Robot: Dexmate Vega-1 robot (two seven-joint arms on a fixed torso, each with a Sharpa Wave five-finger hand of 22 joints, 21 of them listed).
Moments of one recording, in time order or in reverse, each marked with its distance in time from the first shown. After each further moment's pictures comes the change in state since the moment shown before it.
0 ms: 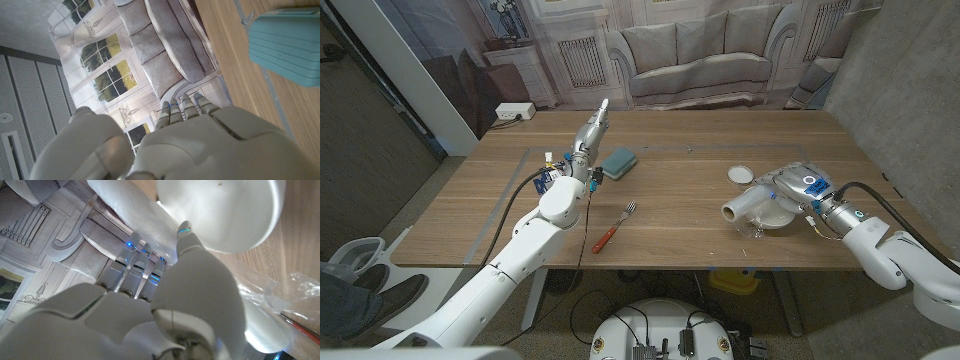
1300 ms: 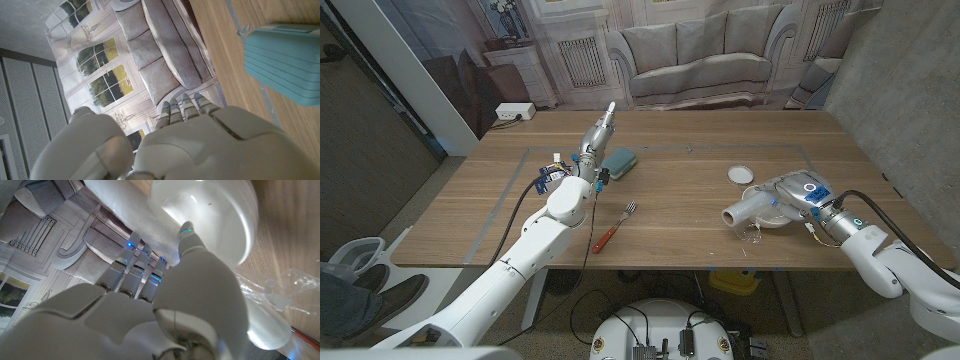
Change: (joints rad) left arm -0.039 -0.029 0.031 0.063 -0.006 -0.009 -0.023; left_hand 0.004 0.004 -0.010 0.001 0.000 0.000 0.000 0.000 0.000 0.000 0.000 0.000 0.000 0.000 0.000 0.000 0.000 -0.004 0.004 0.000 0.000; right arm -0.002 0.020 -0.049 0.014 -0.010 -0.026 0.024; right_hand -0.037 -0.037 -0.005 0.005 0.001 0.015 -0.003 -0.012 0.000 0.011 -0.007 -0.013 0.007 0.009 -0.002 -0.013 -0.004 0.005 -0.005 0.018 -0.009
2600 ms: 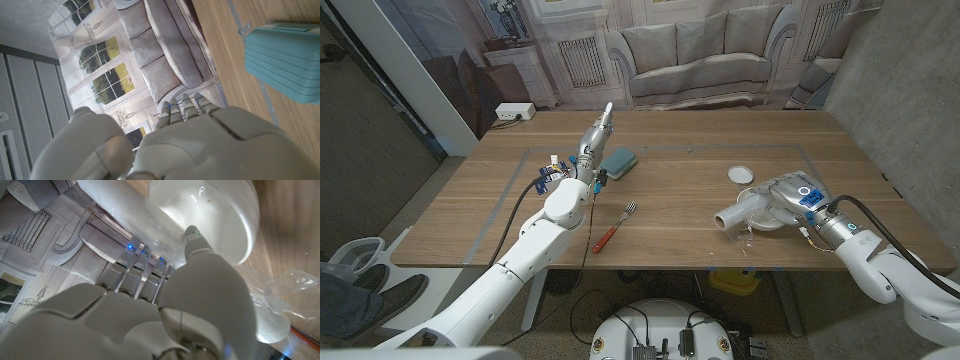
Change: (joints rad) left arm 0.018 0.007 -0.009 -0.007 -0.006 -0.025 -0.004; left_hand 0.005 0.005 -0.008 0.000 0.000 0.000 0.000 0.000 0.000 0.000 0.000 0.000 0.000 -0.004 -0.004 0.000 0.000 -0.004 0.004 0.000 0.000; right arm 0.015 -0.027 -0.064 -0.021 -0.009 -0.038 -0.022; right_hand -0.093 -0.064 0.039 0.061 0.015 -0.001 0.033 -0.025 0.000 -0.046 0.034 -0.034 0.000 -0.087 0.017 -0.023 0.000 -0.051 -0.007 -0.010 -0.024
